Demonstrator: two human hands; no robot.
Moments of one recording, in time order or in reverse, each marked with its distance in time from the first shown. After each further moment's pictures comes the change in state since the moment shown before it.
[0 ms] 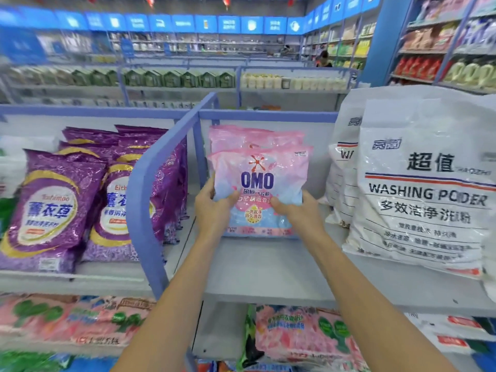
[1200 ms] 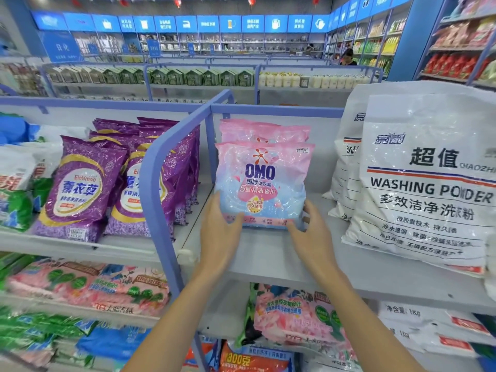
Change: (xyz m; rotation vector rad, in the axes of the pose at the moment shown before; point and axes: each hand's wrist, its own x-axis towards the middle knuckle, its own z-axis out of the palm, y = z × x) left_hand -0.076 -0.010 -0.020 0.394 -0.018 0.038; right_hand -0.058 0.032 -0.029 -0.365 -0.028 -0.124
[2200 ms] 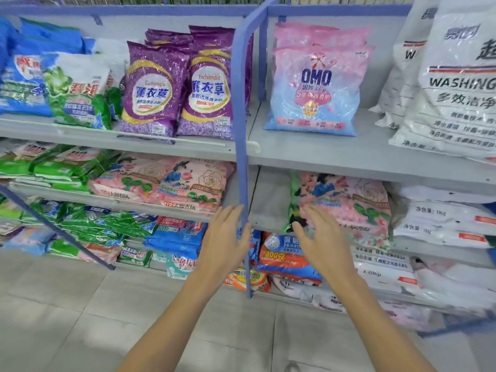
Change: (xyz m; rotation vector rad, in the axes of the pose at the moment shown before) left_hand -0.212 -0.091 -0.151 0.487 -0.281 0.006; right_hand -0.240 0.014 0.056 -0.571 -0.238 -0.008
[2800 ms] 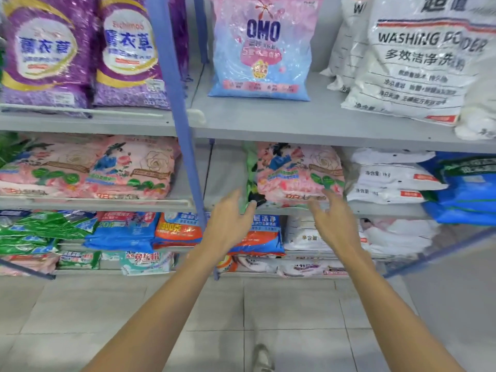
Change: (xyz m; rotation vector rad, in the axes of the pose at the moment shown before) left_hand 0.036 0.044 0.081 -0.175 -0.302 -0.026; right_hand 0.000 0.082 -0.030 0.058 0.114 0.384
